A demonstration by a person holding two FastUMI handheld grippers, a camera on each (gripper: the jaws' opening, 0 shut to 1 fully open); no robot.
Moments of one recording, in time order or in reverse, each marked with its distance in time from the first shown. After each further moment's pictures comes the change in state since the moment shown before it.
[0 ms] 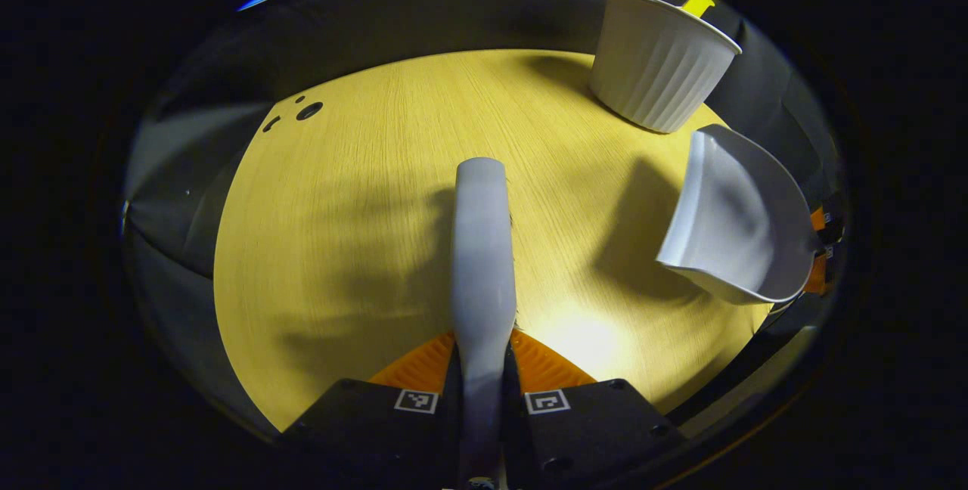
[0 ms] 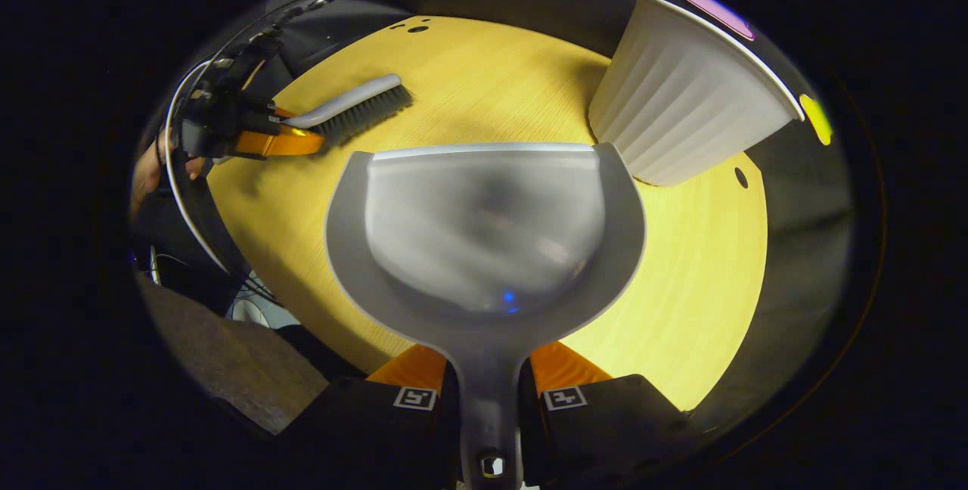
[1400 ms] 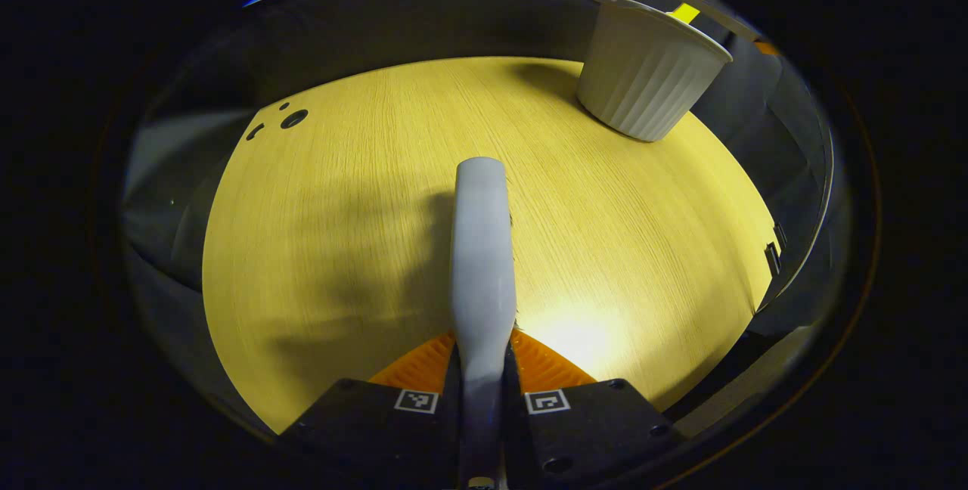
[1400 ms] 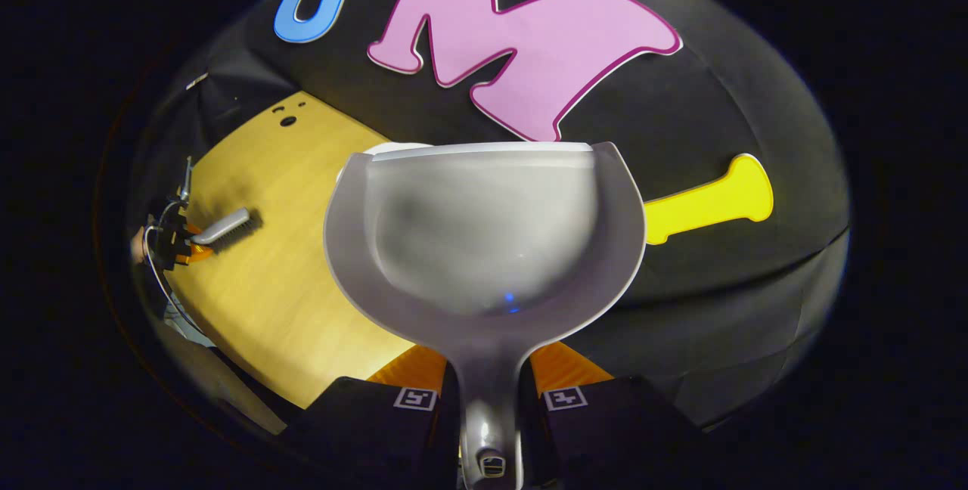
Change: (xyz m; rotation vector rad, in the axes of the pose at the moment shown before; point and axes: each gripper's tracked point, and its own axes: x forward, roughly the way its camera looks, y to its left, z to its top) left arm -0.004 -0.001 0.013 0.018 -0.025 -0.075; right arm -0.235 -0.264 0.173 -0.071 -0.225 -0.397
